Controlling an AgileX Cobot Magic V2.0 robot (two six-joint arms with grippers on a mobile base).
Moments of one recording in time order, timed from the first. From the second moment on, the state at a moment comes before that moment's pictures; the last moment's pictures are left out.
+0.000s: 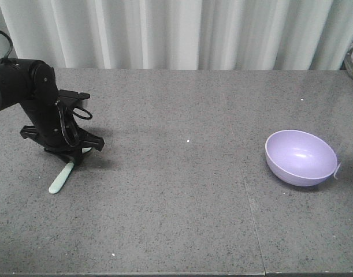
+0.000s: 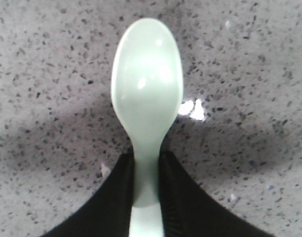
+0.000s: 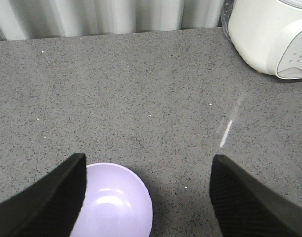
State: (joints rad) left arm -0.19 2.00 -1.60 -0.06 1.10 0.01; right arm 0.00 1.21 -1.27 -0.19 0.76 0.23
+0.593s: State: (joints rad) left arm -0.20 1.60 -1.58 -0.07 0.84 0.07; right arm -0.03 1.49 -1.32 -0.18 0.84 0.18
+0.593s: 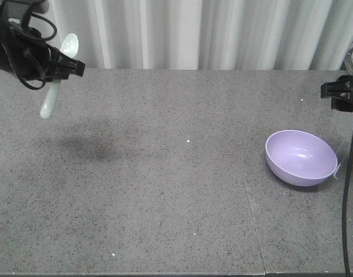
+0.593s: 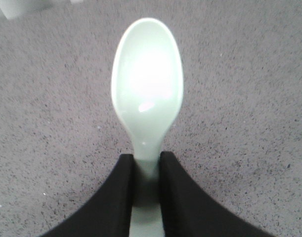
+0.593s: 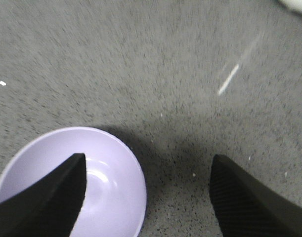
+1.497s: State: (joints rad) left arm -0.20 1.59 -1.58 -0.08 0.84 0.08; right arm -0.05 1.81 -1.38 -0.11 0.93 0.10
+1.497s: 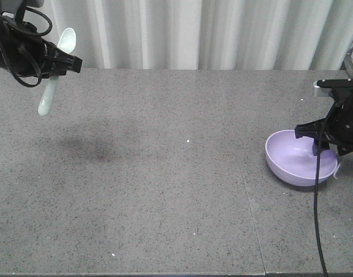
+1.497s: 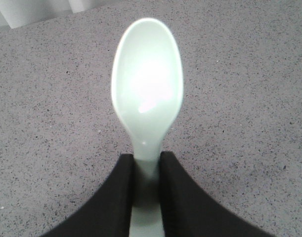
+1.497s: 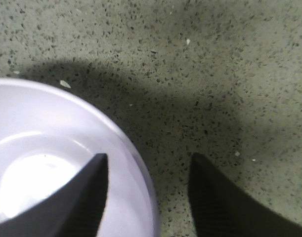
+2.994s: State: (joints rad) left arm -0.20 1.59 -1.58 -0.08 0.86 0.08; right arm -0.05 1.25 -1.39 0.01 0.81 0.04
